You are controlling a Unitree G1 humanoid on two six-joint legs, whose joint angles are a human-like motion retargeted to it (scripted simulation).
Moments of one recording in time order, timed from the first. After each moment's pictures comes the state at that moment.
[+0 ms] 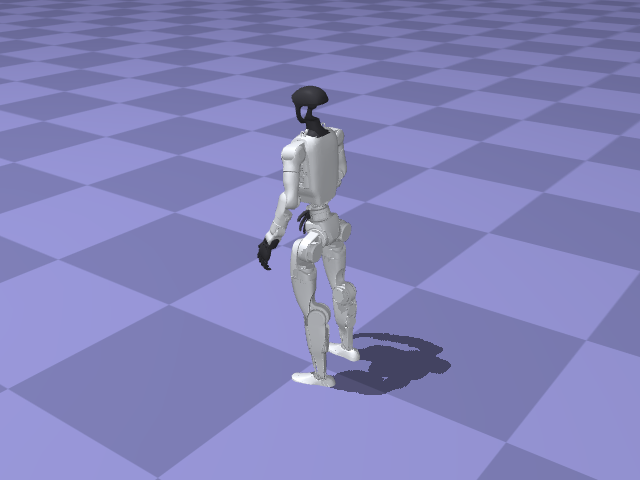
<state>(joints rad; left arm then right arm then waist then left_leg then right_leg) 0.11 0.37 -0.40 0.99 -0.09 -0.18 -0.04 -0.07 -0.33 0.57 0.99 -0.12 -0.10 0.06 -0.02 0.02 -0.18 -0.11 0.07 0.28 -0.05 -0.16 -0.04 -0.14 -0.04 -0.15 -0.05 -0.05 0.17</state>
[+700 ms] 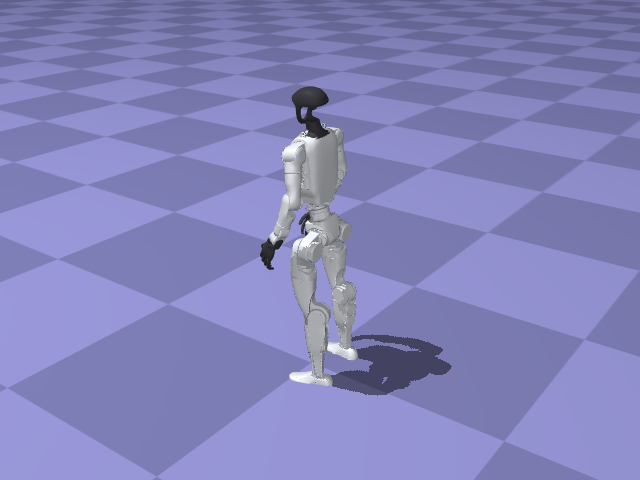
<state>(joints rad) 0.15 0.34 -0.42 0.96 -0.07 -0.19 0.02 -0.02 -0.30 0.60 1.01 -0.17 -0.10 0.02 0.00 -0.01 -0.23 -0.14 0.06 0.30 -0.09 -0.10 -0.03 -0.18 -0.05 -0.14 -0.09 0.00 0.18</state>
